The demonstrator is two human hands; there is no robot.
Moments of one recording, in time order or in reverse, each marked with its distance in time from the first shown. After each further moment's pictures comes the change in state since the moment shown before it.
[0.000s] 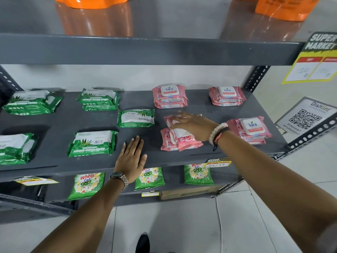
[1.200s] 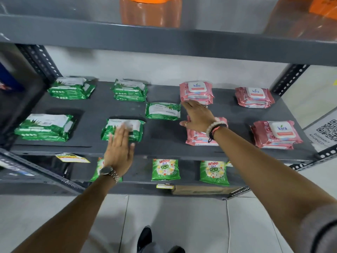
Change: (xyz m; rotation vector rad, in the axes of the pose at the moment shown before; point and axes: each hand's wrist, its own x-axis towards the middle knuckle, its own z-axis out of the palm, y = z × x) left_hand -0.061 -0.074 -0.046 0.017 0.186 -0.215; right_hand 0.066 -0.056 -0.011 0.259 0.248 0.245
